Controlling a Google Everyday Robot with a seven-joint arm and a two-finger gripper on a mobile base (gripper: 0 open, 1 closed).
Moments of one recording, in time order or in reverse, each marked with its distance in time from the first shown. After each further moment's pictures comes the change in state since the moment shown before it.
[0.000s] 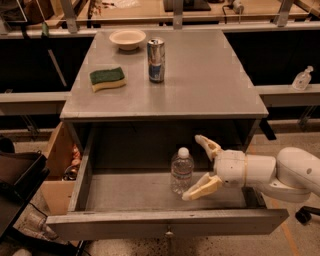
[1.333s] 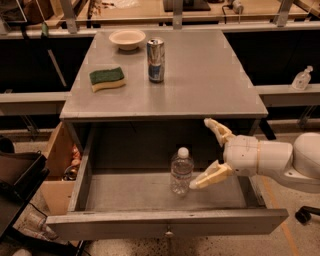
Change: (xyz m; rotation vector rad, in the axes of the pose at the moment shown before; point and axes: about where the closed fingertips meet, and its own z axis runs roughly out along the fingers) arm -0.048 -0.016 -0.025 0.060 0.031 -0.121
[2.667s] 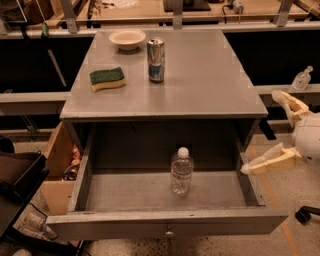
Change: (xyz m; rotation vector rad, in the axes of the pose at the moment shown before) arm -0.075 -0.025 -0.137 0.271 0.219 -0.101
